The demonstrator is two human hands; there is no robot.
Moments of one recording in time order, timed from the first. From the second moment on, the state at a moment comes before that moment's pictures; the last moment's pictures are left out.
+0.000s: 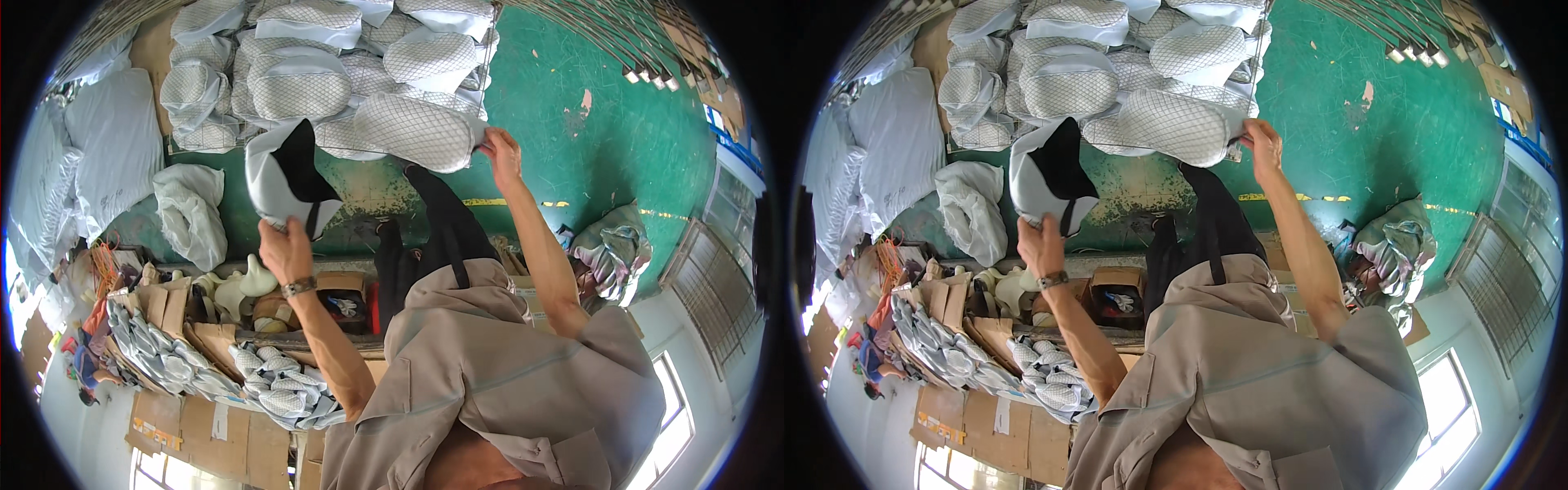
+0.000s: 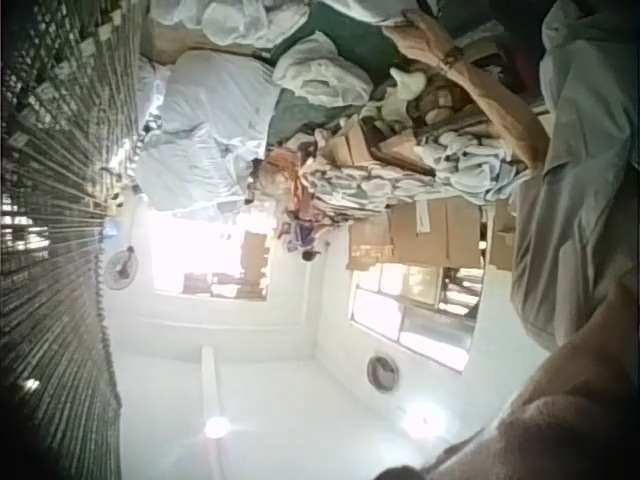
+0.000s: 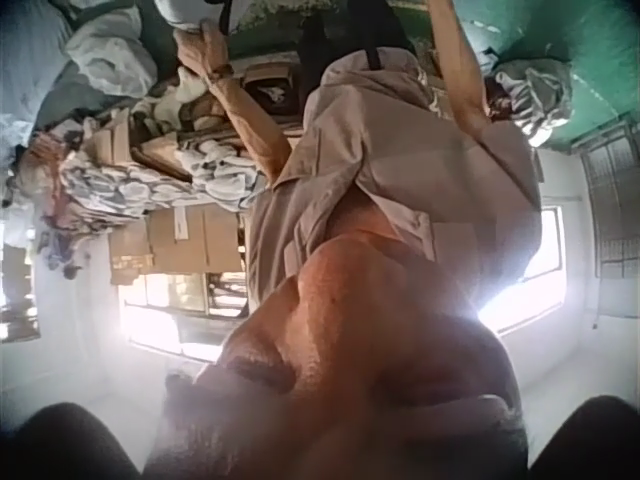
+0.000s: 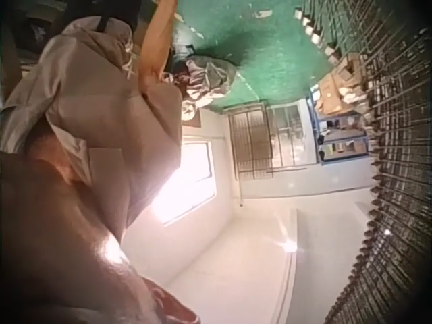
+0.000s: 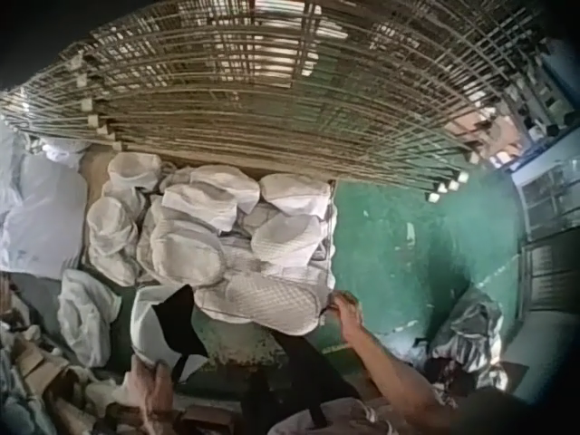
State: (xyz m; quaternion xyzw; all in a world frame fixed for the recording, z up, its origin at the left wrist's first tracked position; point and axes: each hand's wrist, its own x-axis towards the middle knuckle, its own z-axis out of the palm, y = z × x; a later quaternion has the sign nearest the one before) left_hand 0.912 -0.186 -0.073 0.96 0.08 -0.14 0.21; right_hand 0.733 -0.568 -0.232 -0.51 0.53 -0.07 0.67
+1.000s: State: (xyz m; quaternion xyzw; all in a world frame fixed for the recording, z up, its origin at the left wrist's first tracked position) left_hand 0.704 -0.040 -0.130 0.92 0.11 -0.21 0.32; right_hand 0.830 -0.553 -0.111 -0.68 0.32 0.22 0.62
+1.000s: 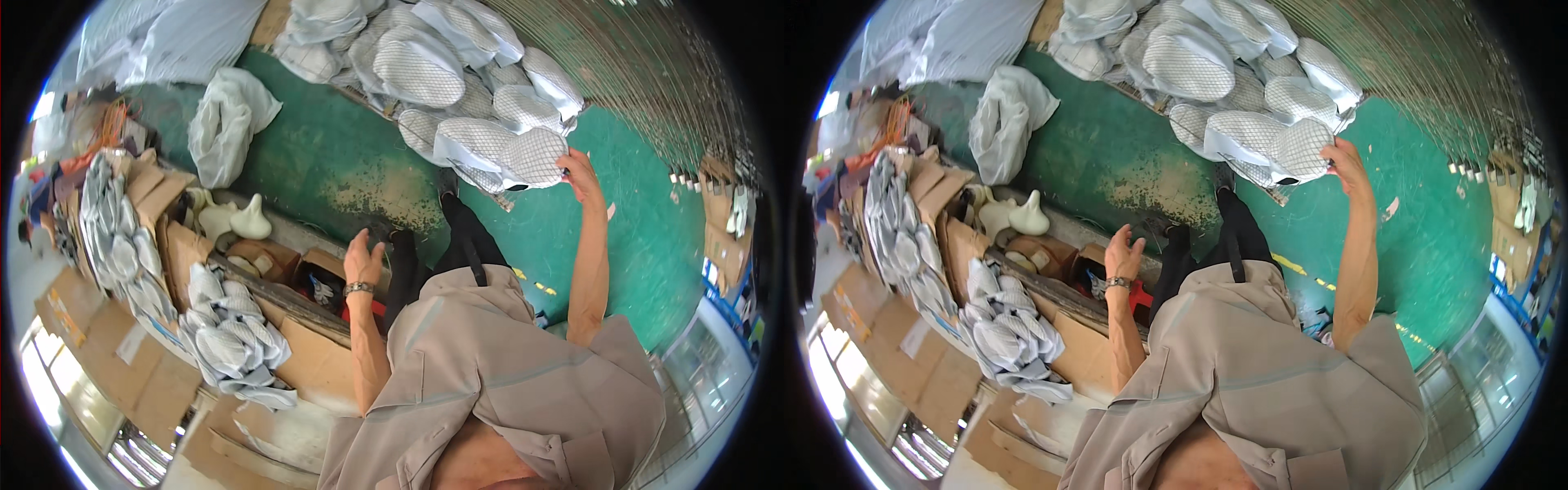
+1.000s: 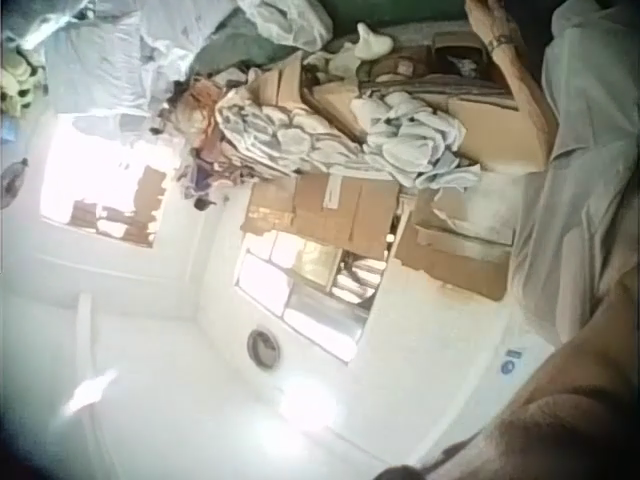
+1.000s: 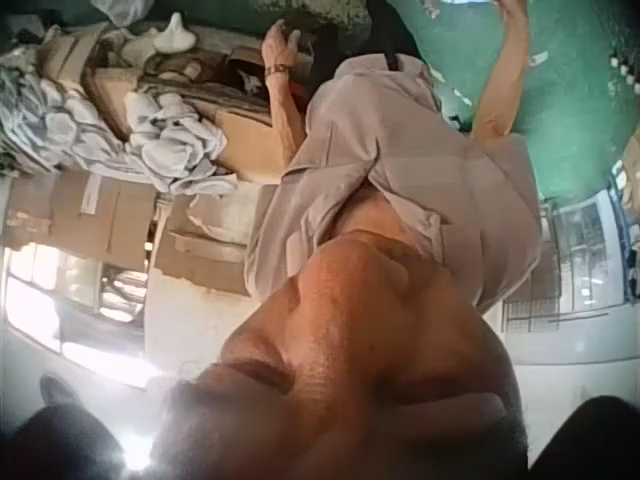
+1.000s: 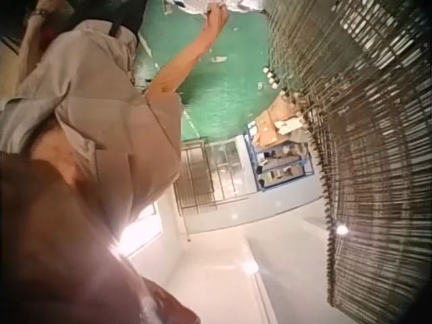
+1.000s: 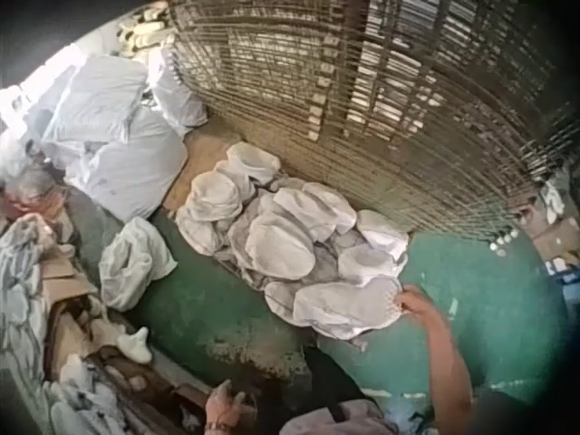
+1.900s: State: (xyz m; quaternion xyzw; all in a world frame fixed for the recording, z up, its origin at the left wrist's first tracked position) left_hand 0.655 -0.056 -0.129 0.88 0.20 -0.17 0.40; right_hand 0.755 -0.618 -0.207 -0.71 0.40 0.07 0.57
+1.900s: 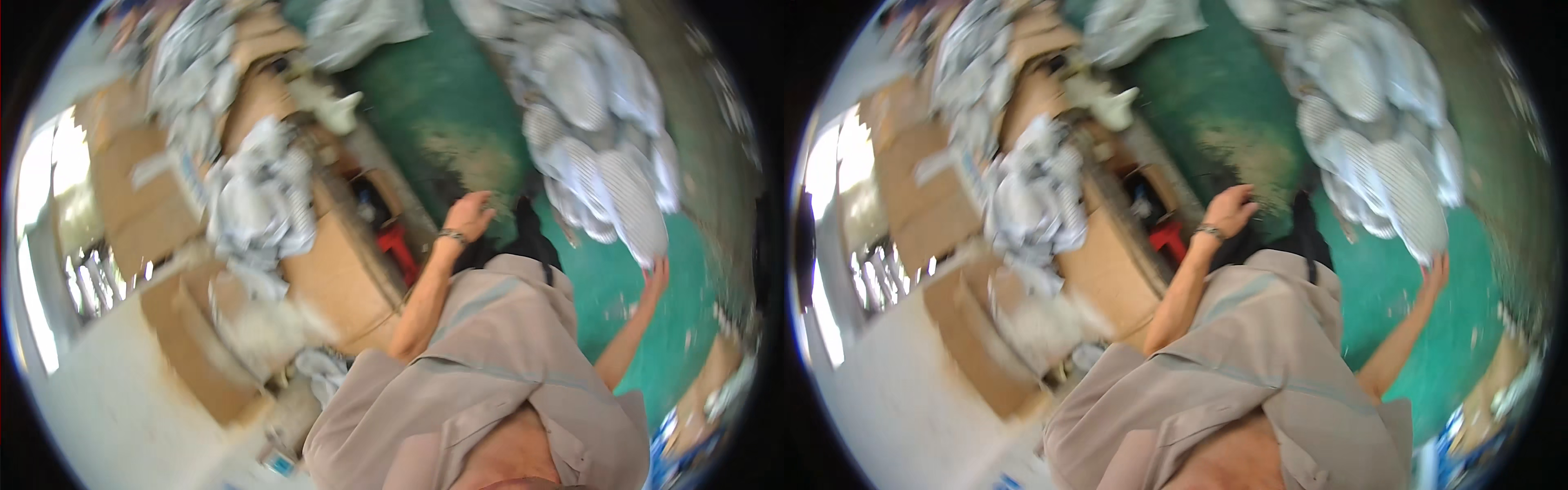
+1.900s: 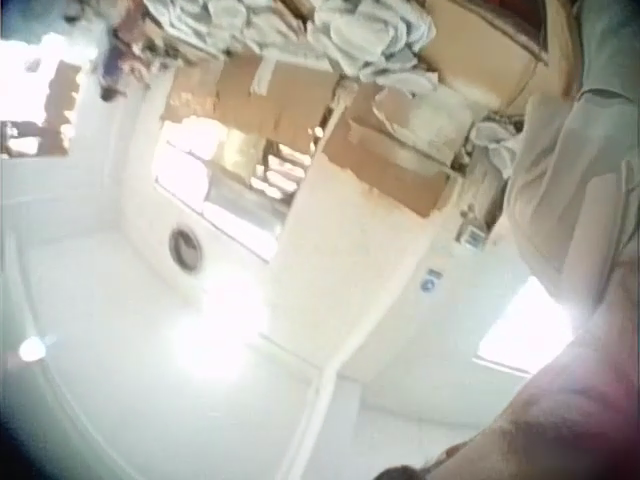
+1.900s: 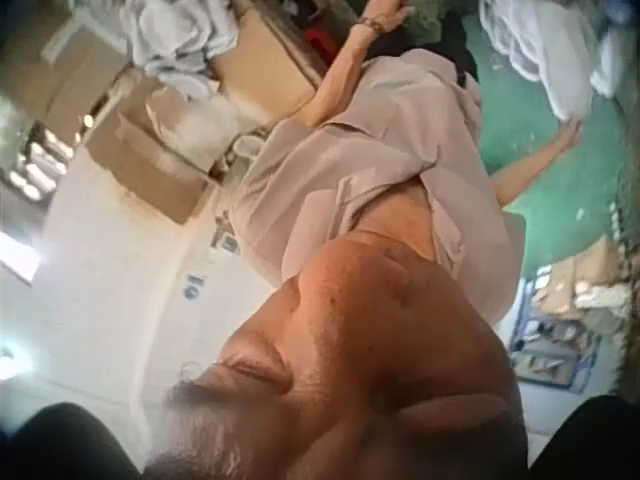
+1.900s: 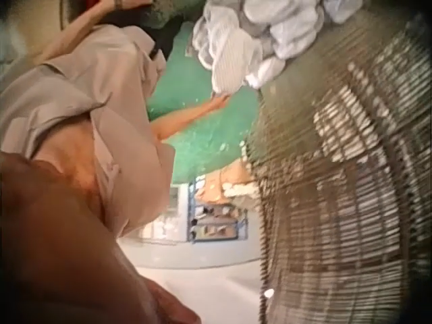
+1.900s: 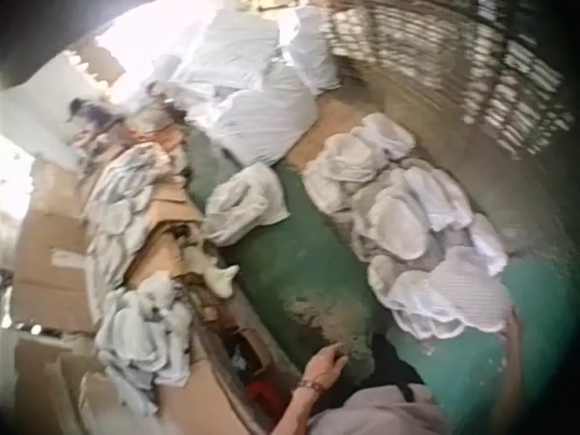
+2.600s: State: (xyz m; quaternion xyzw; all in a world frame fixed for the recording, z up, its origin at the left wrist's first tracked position) left_hand 0.497 0.376 -0.008 0.37 0.53 0.61 0.46; right_hand 0.735 -0.133 -0.113 -0.77 -0.23 0.46 0.38
